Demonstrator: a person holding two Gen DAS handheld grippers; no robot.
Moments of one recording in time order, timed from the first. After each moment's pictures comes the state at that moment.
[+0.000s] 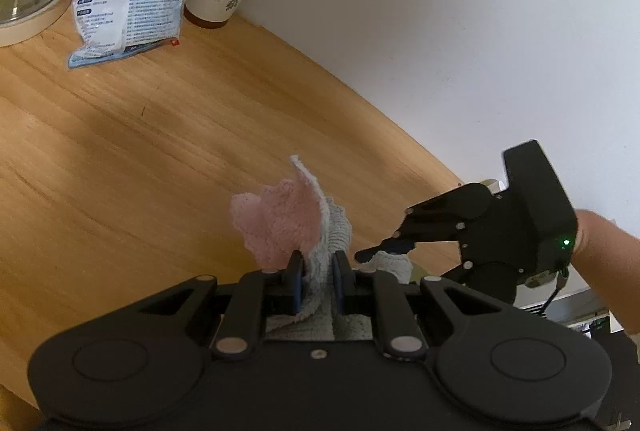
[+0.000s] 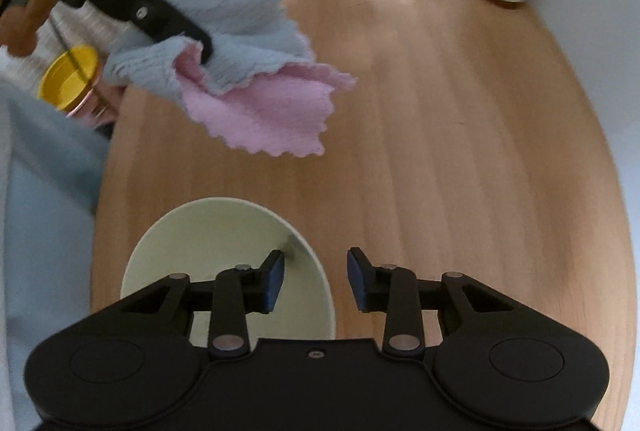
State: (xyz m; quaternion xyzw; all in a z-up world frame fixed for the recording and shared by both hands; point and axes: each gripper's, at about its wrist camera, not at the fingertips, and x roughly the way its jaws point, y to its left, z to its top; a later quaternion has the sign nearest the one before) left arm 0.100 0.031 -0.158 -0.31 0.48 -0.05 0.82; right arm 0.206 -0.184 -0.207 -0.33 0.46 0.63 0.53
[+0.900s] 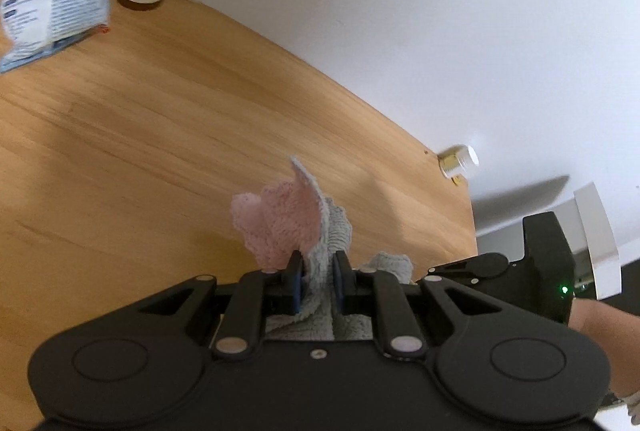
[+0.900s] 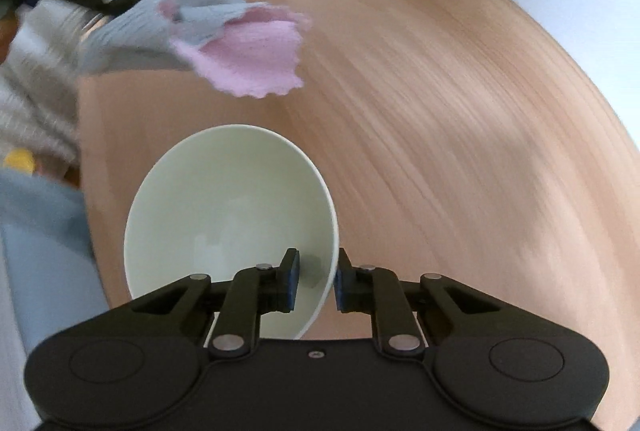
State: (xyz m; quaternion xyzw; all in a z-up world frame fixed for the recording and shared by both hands) left arm 0.124 -0.002 -0.157 -0.29 0.50 -0.13 0.81; right arm 0.155 -0.281 -0.202 -0.16 0.58 0.43 0.67
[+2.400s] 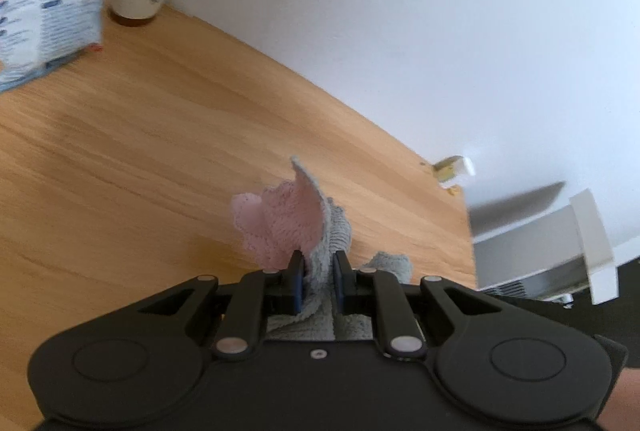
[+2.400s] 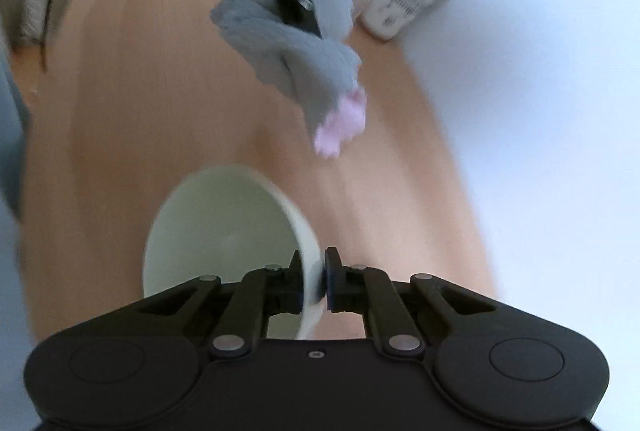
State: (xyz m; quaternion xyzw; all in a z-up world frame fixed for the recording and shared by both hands) left arm 0.137 0.005 -0.158 -0.29 0.48 -0.15 0.81; right arm 0.043 -0.194 -0.166 -0.42 0.32 0.38 0.76
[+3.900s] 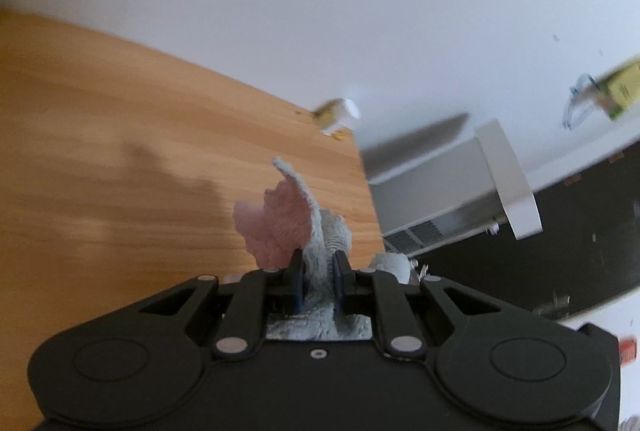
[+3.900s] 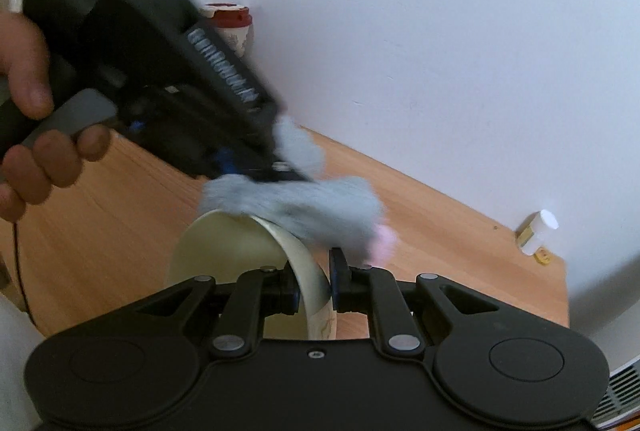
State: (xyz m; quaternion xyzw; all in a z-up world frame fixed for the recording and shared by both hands) left arm 0.159 -0.064 -0.129 -0.24 0.49 -0.32 0.78; right arm 0.035 -0.196 -0.101 -0.12 0.37 0.22 0.89
